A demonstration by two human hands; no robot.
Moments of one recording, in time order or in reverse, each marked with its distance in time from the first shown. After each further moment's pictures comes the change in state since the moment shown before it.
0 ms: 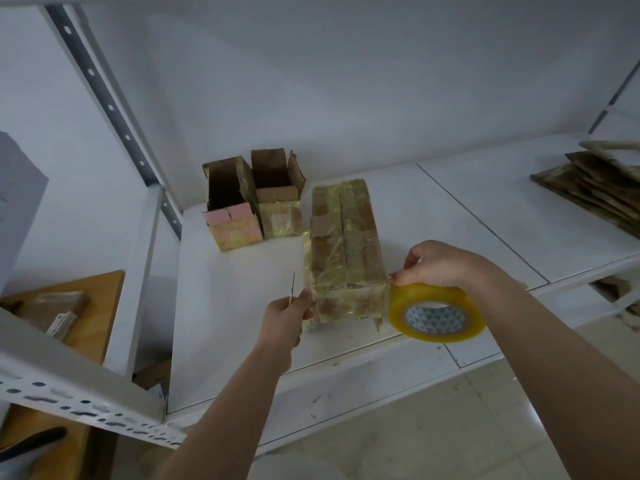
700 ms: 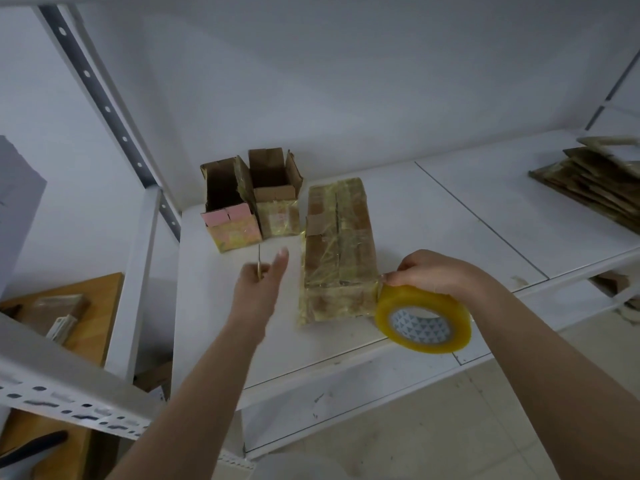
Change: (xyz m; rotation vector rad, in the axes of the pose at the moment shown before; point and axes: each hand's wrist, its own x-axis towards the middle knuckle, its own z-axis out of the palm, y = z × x) left_hand -0.003 0.043 -0.026 0.082 0.065 0.185; right_hand 0.002 0.003 0.017 0.132 -0.038 -0.033
